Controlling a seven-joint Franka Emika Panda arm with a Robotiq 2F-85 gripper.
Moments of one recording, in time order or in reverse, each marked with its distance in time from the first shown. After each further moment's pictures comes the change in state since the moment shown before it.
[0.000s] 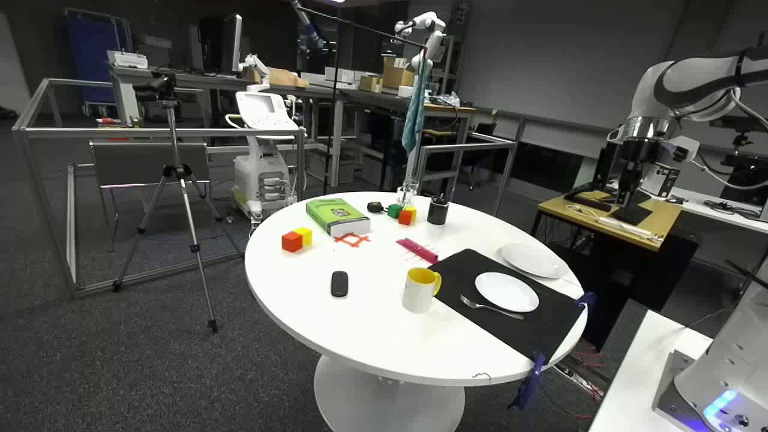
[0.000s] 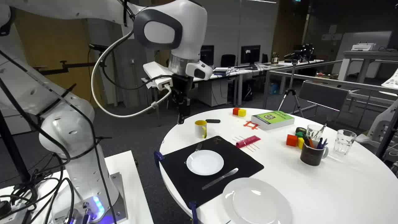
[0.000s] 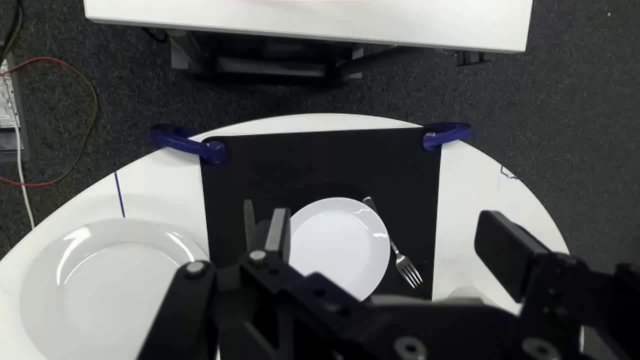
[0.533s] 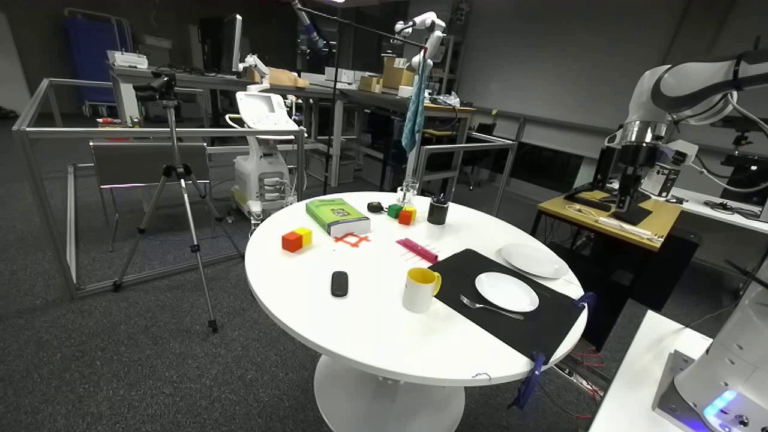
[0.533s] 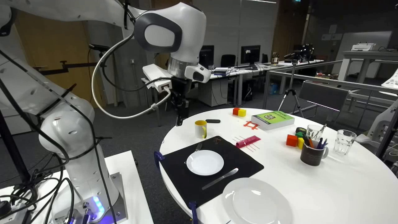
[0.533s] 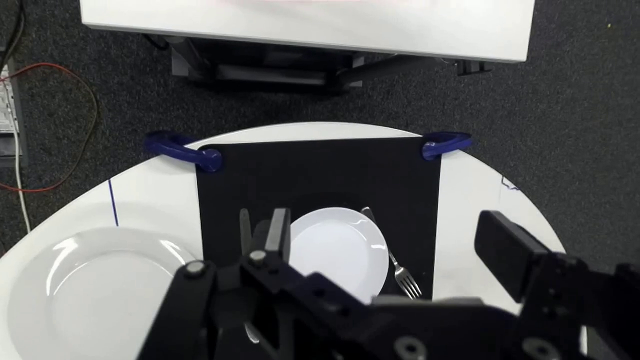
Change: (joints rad) arm -0.003 0.002 0.018 -0.023 0.000 0.003 -0.001
